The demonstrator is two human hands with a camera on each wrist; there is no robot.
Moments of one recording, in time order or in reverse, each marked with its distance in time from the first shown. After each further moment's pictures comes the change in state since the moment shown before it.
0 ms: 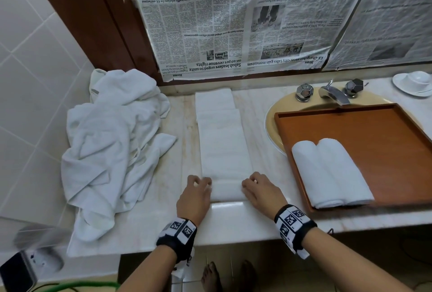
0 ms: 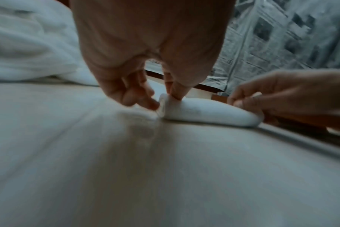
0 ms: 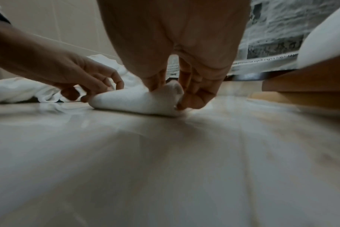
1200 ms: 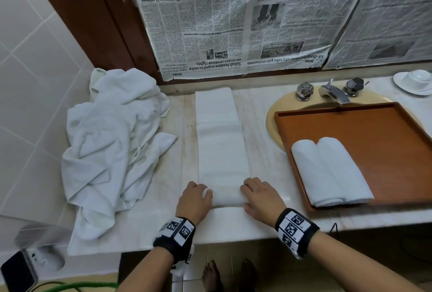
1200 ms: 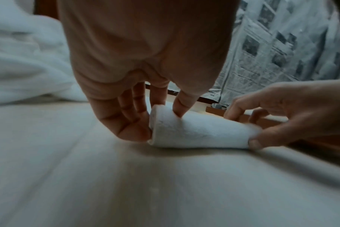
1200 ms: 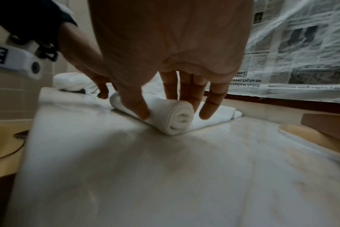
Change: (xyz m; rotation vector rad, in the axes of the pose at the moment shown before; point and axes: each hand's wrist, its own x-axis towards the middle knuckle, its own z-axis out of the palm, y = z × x) left_hand -0.003 0.007 -0.007 -0.011 -0.117 -0.116; right_hand -0.011 -0.011 -0.001 -0.309 -0.108 -0.180
